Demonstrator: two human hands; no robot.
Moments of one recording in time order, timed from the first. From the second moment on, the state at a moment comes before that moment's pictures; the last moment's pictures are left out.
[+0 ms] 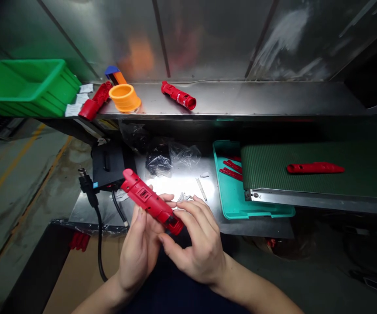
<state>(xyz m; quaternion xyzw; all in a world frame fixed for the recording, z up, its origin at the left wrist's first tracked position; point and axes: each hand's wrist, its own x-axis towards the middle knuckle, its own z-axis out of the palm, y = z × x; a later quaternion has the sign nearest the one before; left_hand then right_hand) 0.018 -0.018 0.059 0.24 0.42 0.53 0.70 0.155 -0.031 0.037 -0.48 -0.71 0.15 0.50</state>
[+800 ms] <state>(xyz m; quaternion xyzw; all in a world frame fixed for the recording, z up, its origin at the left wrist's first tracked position) 0.022 -0.022 0.061 0.29 0.43 0.53 0.67 0.151 -0.029 0.041 -0.50 -0.72 0.10 0.48</state>
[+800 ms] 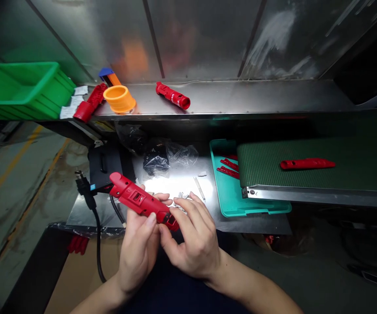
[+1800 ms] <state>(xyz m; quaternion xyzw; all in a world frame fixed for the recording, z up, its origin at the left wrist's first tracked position) -0.085 0.021 0.006 0.12 0.57 0.47 0.67 0.155 0.030 -0.199 -0.72 -0.63 0.28 0.00</state>
